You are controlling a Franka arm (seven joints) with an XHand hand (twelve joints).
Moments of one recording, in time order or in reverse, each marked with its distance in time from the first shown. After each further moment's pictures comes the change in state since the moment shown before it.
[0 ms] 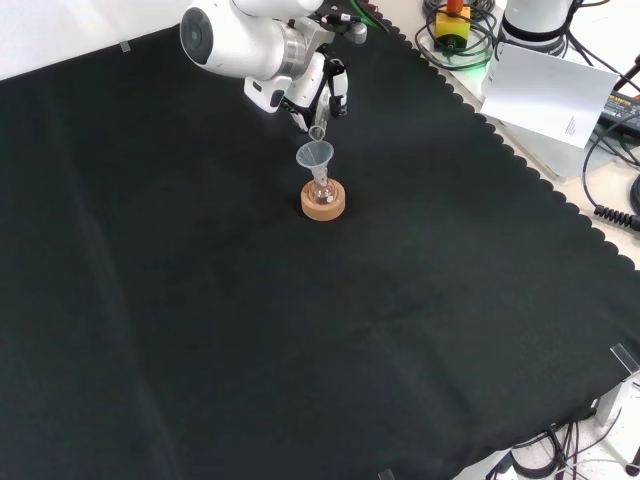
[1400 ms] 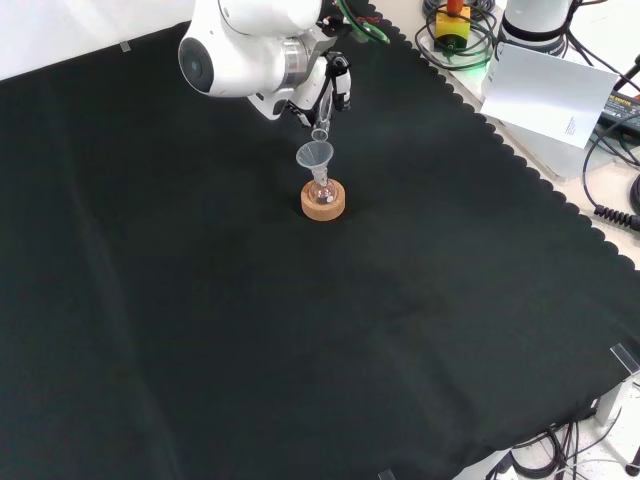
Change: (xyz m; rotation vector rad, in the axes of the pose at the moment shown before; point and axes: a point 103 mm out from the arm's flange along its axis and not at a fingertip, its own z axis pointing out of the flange) arm 0.012 -0.013 -0.014 0.138 -0.075 0.111
